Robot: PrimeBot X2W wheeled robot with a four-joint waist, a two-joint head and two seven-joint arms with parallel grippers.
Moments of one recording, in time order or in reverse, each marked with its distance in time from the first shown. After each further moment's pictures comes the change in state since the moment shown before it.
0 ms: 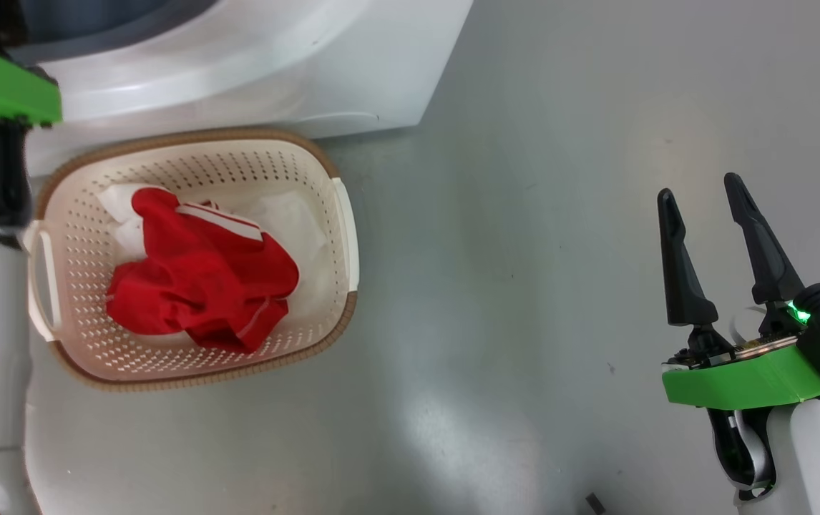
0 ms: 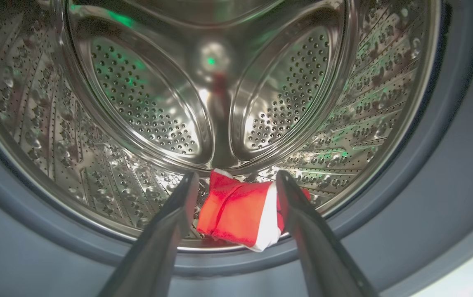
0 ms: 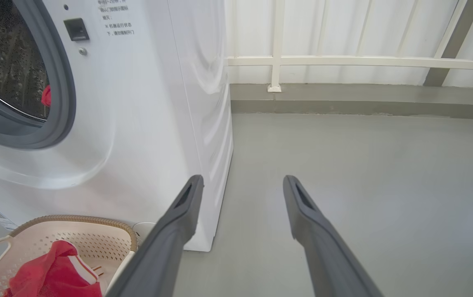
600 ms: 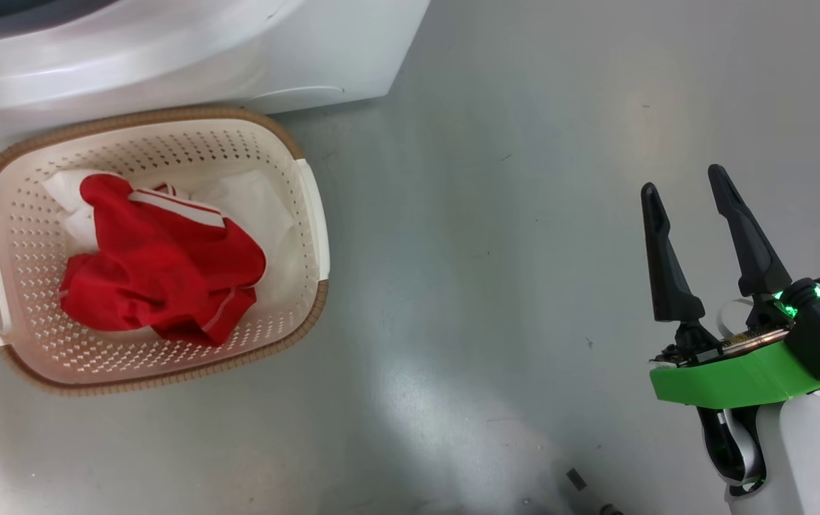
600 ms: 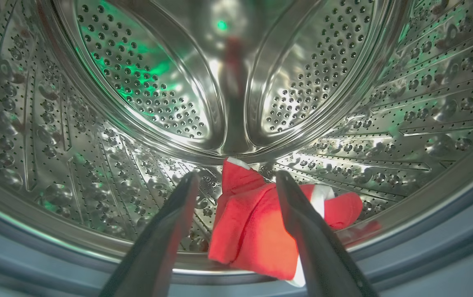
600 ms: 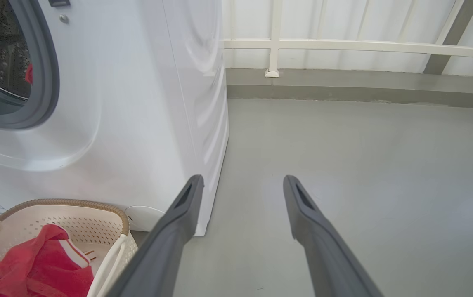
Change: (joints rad) left arm -0.317 0.054 -0.046 0.384 0.016 -0.035 -0.019; right arm -0.019 0.000 0.031 -0.011 -0.001 0.001 0.000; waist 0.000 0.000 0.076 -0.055
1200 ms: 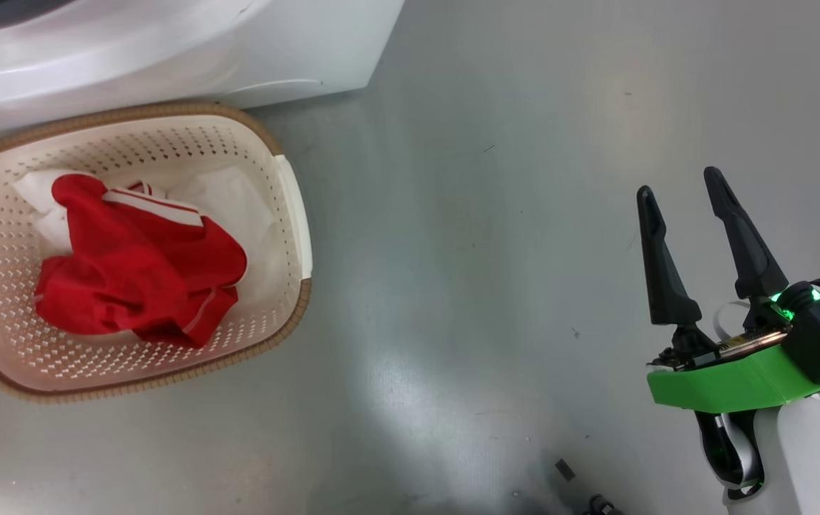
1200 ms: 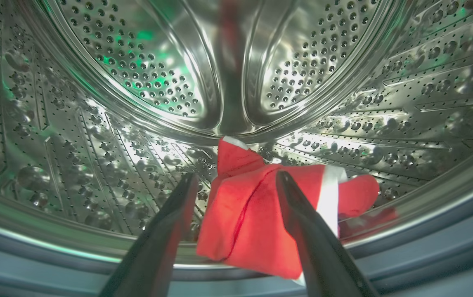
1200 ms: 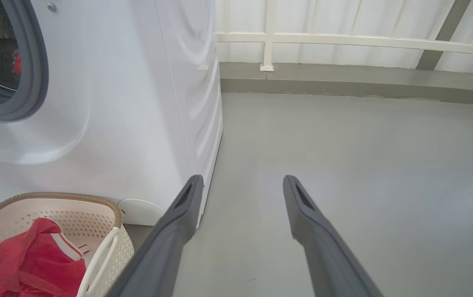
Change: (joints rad) left arm -0.099 0.013 -0.043 0.158 -0.001 -0.021 -0.002; right arm 0.009 0.000 0.007 -0.009 0.000 0.000 0.000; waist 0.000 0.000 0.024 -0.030
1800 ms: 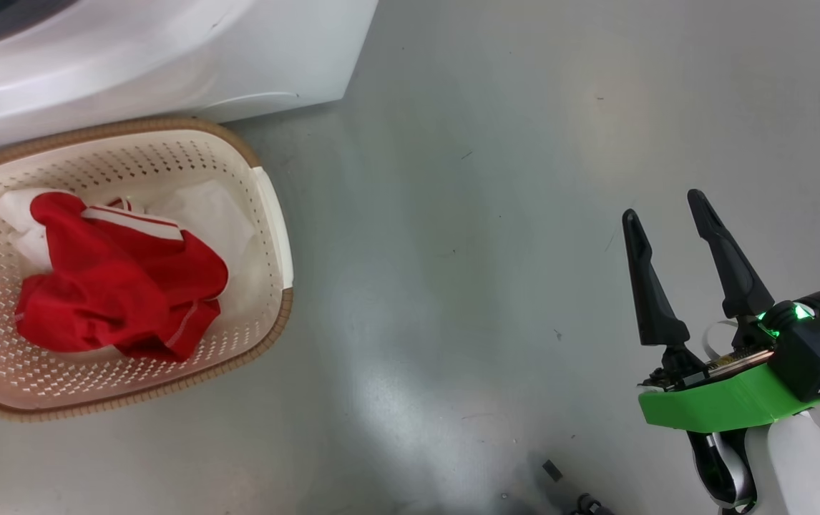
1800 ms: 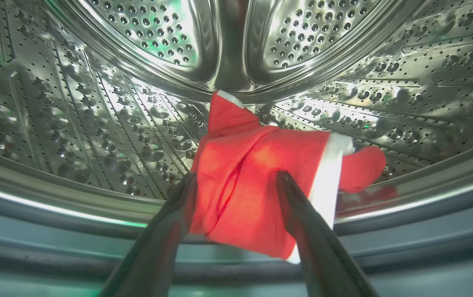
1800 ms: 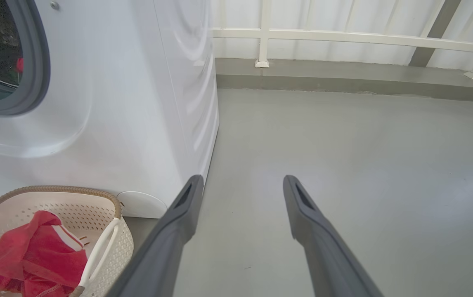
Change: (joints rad) left arm -0.028 0.009 0.002 0.098 -0.079 -0.005 0.150; right arm 0.040 0.000 0.024 -0.007 -0.002 0.000 0.000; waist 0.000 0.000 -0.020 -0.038
